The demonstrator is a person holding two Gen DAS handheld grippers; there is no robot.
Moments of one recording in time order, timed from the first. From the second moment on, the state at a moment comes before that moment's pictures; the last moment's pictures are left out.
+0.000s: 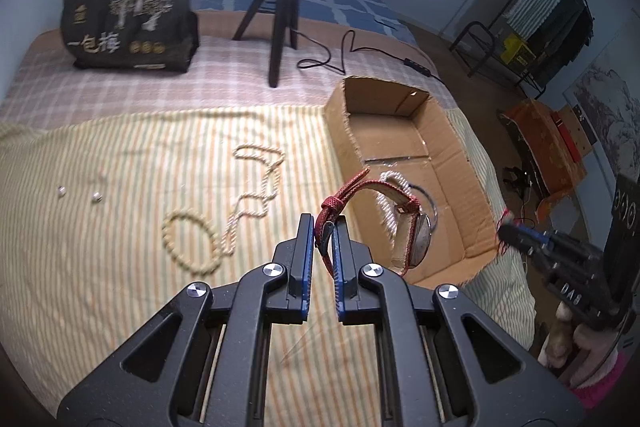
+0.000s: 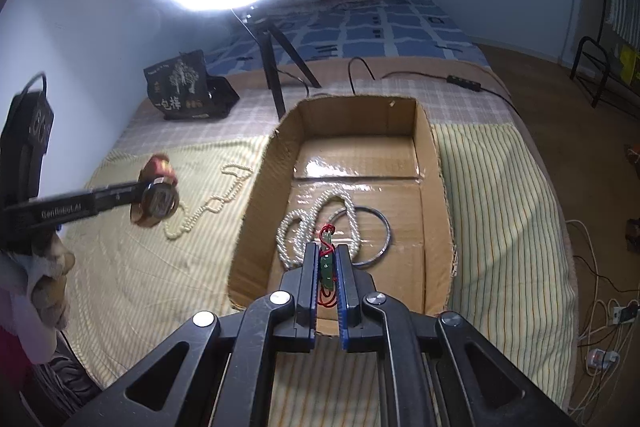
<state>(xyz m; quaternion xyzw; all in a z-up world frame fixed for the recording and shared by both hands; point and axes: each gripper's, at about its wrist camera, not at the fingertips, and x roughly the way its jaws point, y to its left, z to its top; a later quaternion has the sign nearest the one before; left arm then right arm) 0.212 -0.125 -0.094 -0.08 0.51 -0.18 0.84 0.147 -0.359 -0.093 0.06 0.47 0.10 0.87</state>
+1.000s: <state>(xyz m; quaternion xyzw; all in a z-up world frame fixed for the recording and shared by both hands) 0.292 -0.229 -0.131 -0.03 0.51 -0.19 0.84 0.163 -0.374 -0.127 0.08 0.50 0.11 0.86</state>
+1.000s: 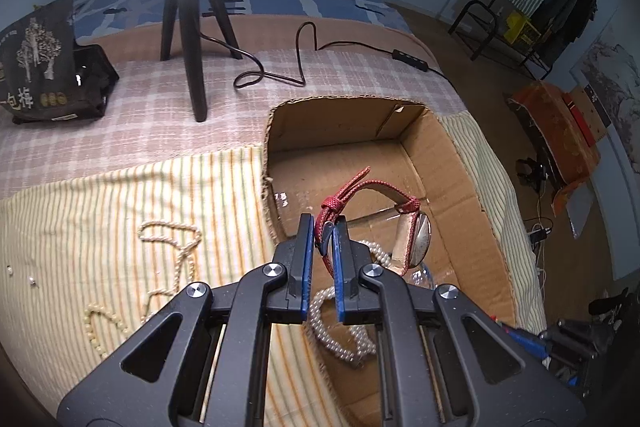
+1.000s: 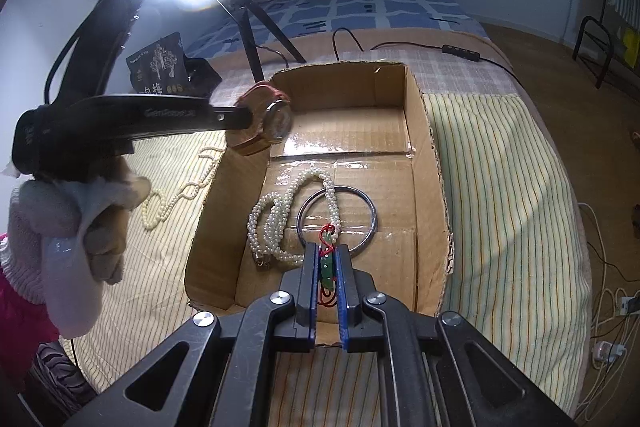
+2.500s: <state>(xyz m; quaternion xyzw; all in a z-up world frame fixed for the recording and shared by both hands) 0.256 -0.160 -0.065 -0.03 0.46 -0.15 0.87 0.143 -0.343 -0.103 0.01 0.49 0.09 0.87</state>
